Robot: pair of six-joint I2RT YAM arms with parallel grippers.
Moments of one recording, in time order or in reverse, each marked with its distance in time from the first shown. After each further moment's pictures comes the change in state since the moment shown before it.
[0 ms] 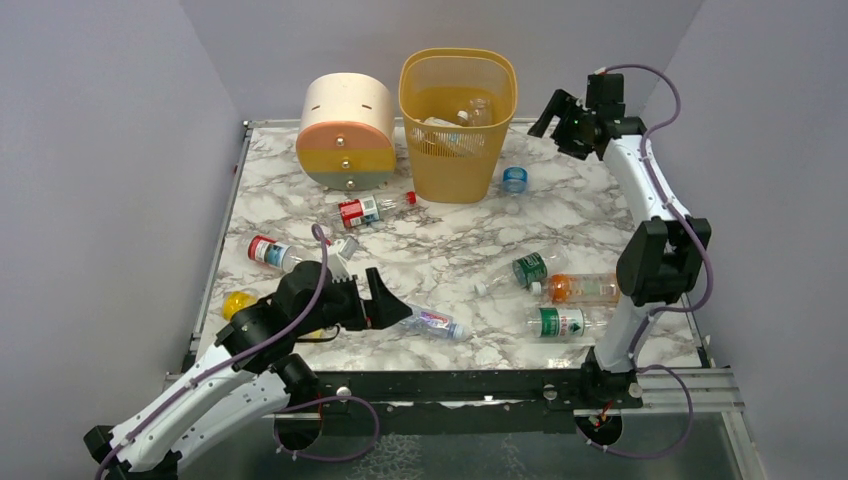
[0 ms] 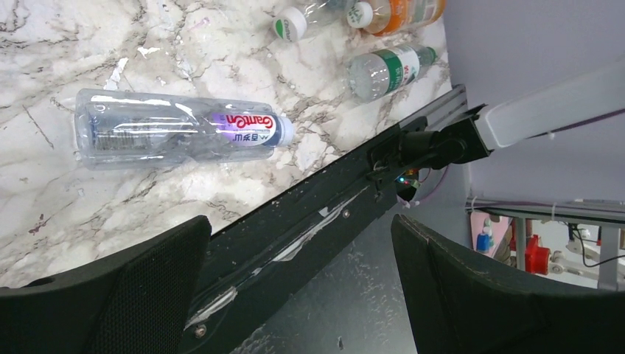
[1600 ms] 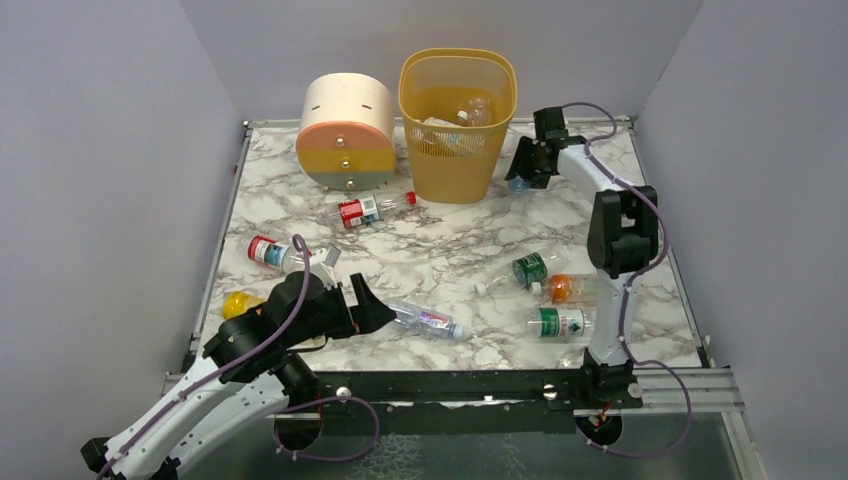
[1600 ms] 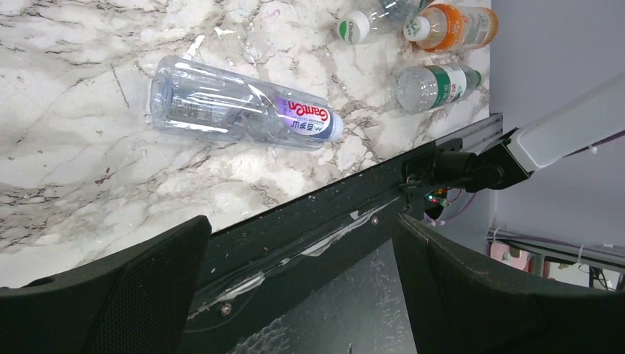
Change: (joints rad) left arm 0.000 -0.111 -0.005 -0.168 -0.128 -0.059; right arm 0.111 0.357 0.001 0.032 0.112 -0.018
